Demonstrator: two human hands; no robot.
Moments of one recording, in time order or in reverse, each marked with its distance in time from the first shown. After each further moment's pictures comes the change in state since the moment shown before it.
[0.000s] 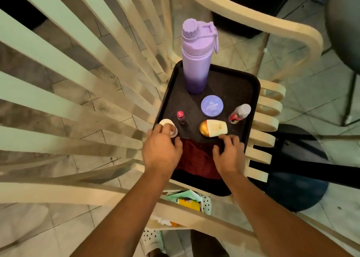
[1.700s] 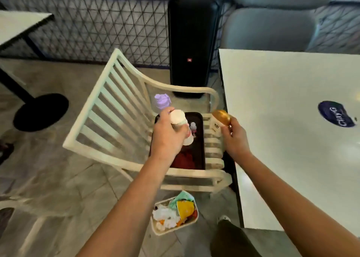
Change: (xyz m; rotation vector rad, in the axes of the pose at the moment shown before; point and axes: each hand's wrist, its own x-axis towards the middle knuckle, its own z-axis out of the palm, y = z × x) left_hand -0.235 0.073 -0.219 -0.665 0.151 0.453; right_hand -0.222 -0.024 -0.279 0.668 0.364 -0.179
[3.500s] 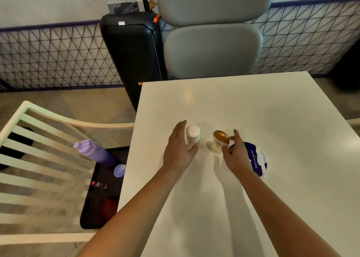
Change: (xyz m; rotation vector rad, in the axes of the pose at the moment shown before) left_hand 0.070 0.192 0.380 0.291 -0.314 0.148; right_hand 0.209 0.216 -0.301 -0.083 -0.034 0.261
